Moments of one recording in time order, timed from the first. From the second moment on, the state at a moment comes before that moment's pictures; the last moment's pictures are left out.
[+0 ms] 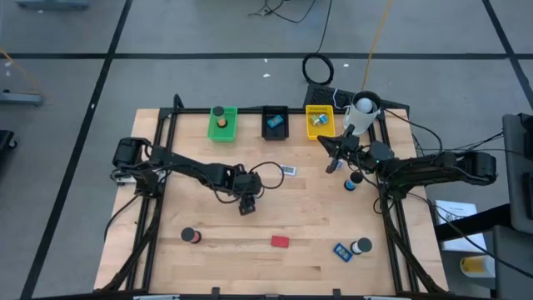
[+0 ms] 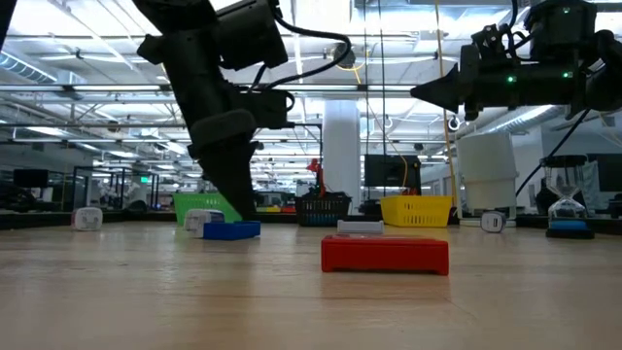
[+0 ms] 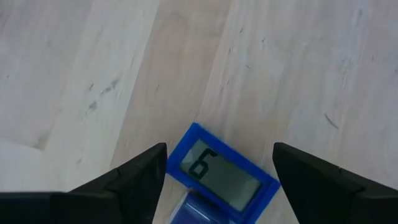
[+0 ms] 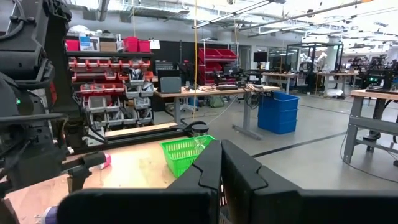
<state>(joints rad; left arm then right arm) -0.08 1.76 1.02 -0.41 -0.13 -0.32 -0.31 1.03 0.14 1.07 0.15 -0.02</state>
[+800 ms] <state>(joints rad) -0.04 1.76 1.02 -0.38 -0.05 -0.40 -0.31 1.03 0.14 1.07 0.15 -0.02</state>
